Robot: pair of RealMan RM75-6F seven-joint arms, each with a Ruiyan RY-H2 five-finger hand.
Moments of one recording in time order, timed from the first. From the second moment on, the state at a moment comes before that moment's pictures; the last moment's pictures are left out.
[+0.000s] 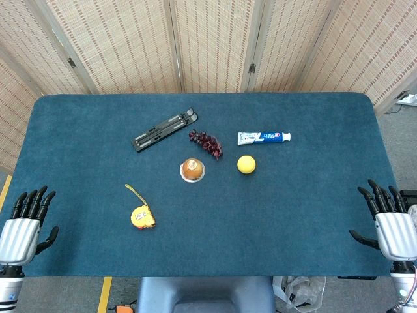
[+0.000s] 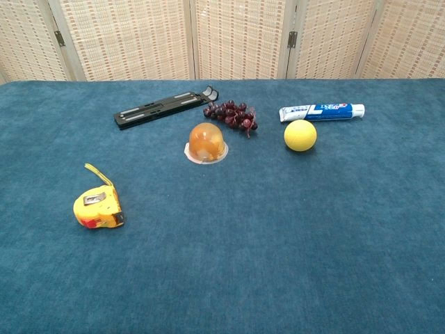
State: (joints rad) left arm -0.12 -1.17 -0.05 -1.60 1.54 1.51 0.20; right arm 0.05 -1.12 0.06 -1.61 -1.51 1.51 -0.08
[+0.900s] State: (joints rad) left arm -0.29 -1.17 -0.05 -1.63 1.66 1.34 0.22; right arm 0.06 -1.08 0.08 -1.63 -1.52 1.52 -0.06
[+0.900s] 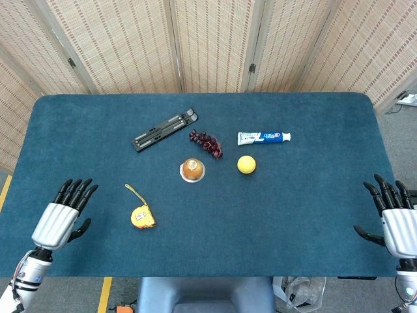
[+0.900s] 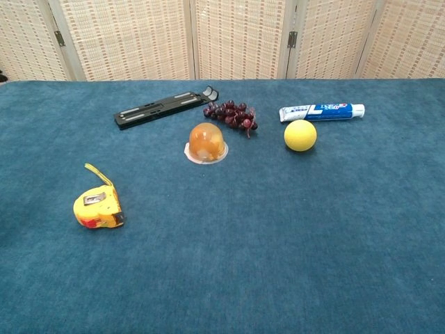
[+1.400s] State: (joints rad) left arm -0.48 -1.18 -0.03 -1.69 1.72 1.05 0.28; right arm 0.06 -1.07 0.08 -1.63 -1.51 1.52 -0.06
